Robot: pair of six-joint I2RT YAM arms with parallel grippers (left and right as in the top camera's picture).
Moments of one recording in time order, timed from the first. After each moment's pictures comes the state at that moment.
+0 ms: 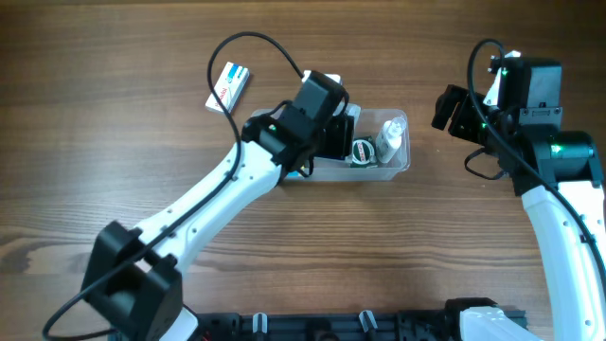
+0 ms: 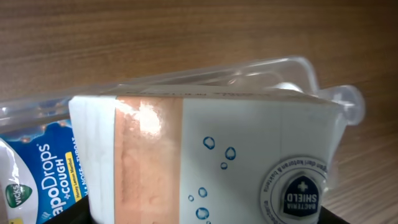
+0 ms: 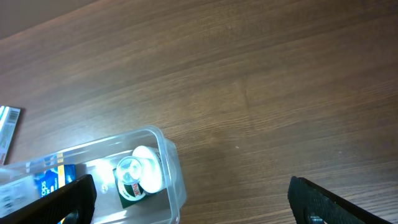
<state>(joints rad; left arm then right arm) -0.68 1.70 1.34 -0.56 0.02 -0.50 0.04 1.28 1.29 -0.91 0.05 0.33</state>
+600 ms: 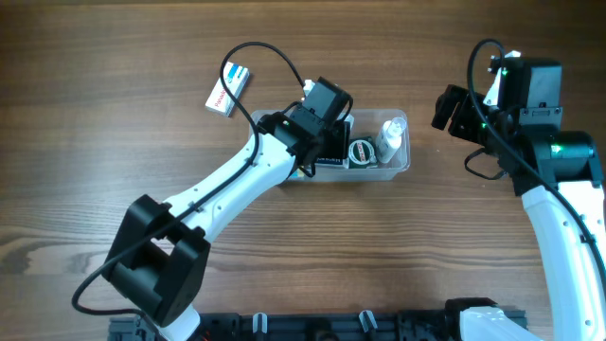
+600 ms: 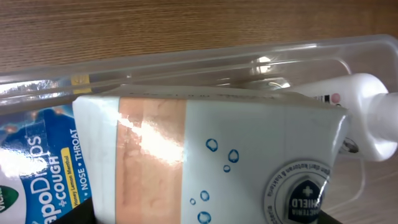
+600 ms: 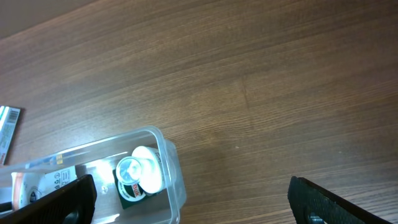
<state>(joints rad) -0.68 1.81 1.34 -0.56 -0.01 -0.55 0.04 1.28 1.29 -0.91 0.05 0.33</state>
